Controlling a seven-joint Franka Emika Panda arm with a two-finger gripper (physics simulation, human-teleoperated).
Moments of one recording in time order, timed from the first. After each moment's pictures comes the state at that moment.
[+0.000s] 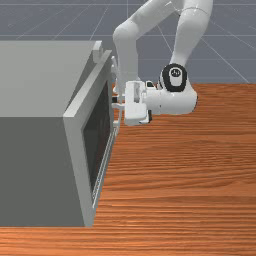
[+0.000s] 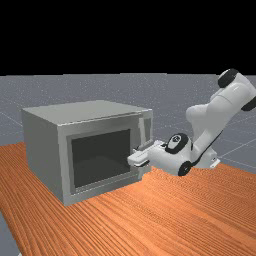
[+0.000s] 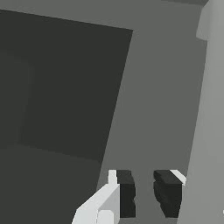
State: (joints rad) arm 1.30 0.90 -1.06 -2.13 -0.76 1.92 2.90
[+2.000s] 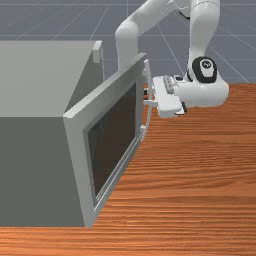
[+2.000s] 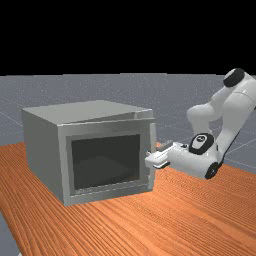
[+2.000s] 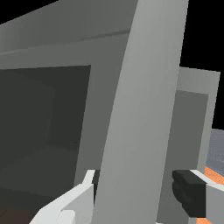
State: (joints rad) arm 1.43 0.87 -1.04 -2.01 -0.69 1.75 2.90
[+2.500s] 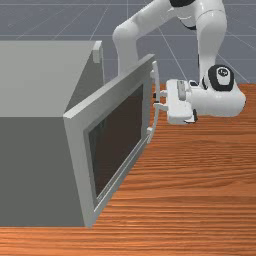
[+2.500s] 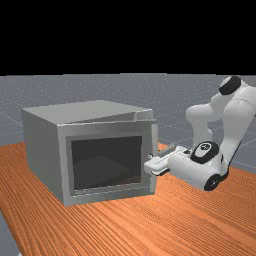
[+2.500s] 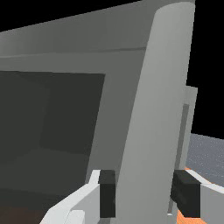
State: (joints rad) arm 1.28 0.97 -0.92 -1.73 -0.63 1.52 2.80
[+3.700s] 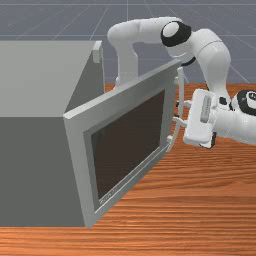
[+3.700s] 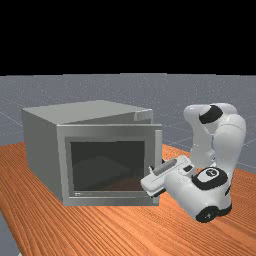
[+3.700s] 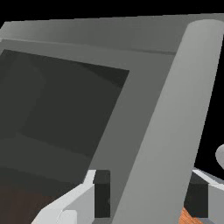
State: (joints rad) arm 0.92 1.38 -0.80 -0.87 -0.60 1.00 2.35
